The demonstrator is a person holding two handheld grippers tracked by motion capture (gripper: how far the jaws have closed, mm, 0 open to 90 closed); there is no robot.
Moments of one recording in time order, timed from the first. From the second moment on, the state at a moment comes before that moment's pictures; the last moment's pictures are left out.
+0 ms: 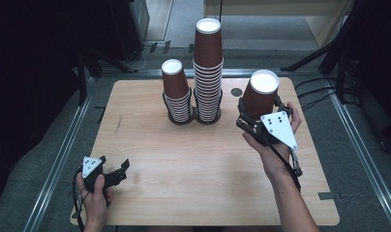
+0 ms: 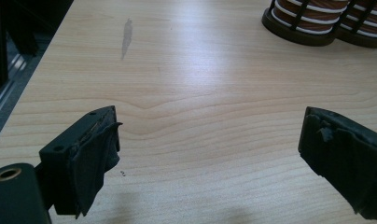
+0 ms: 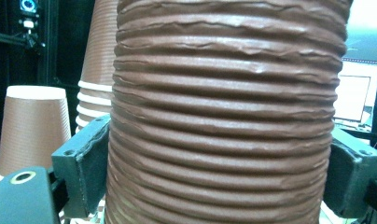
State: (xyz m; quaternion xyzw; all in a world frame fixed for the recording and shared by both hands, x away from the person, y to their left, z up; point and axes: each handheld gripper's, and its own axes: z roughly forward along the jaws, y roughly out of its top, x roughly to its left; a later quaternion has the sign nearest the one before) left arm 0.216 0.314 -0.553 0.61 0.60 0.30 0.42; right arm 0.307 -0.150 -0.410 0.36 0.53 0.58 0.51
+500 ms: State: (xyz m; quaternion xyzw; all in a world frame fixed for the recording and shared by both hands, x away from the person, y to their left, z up) left arm 0.216 0.310 -0.551 0.61 0.60 0.32 0.40; right arm 0.291 -0.169 -0.449 0.38 0.55 0.57 0.49
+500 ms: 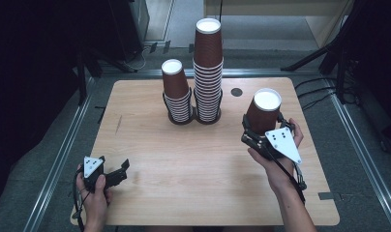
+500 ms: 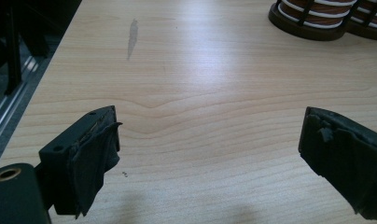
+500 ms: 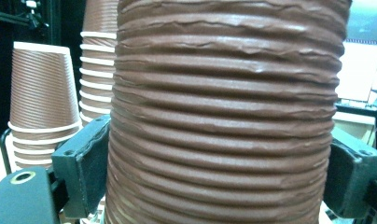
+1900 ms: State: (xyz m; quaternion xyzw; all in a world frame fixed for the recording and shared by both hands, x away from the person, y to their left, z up) left arm 0.237 0.191 -0.498 0.68 0.49 0.29 0.47; right arm 0.283 -0.147 -0.495 0.36 0.62 0.50 0.48
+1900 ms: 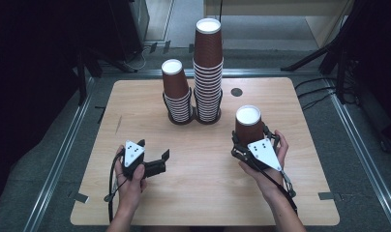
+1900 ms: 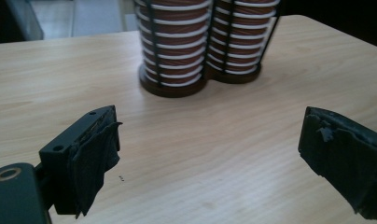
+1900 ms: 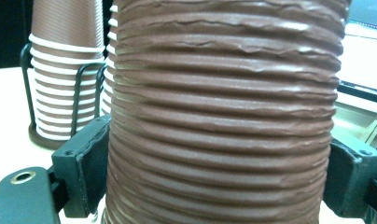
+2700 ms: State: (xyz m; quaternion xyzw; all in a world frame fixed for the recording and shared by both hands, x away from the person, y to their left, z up) left arm 0.231 0.161 -0.477 0.69 0.44 0.27 0.51; right arm 0.276 -0.120 -0.515 0.29 0.67 0.43 0.53
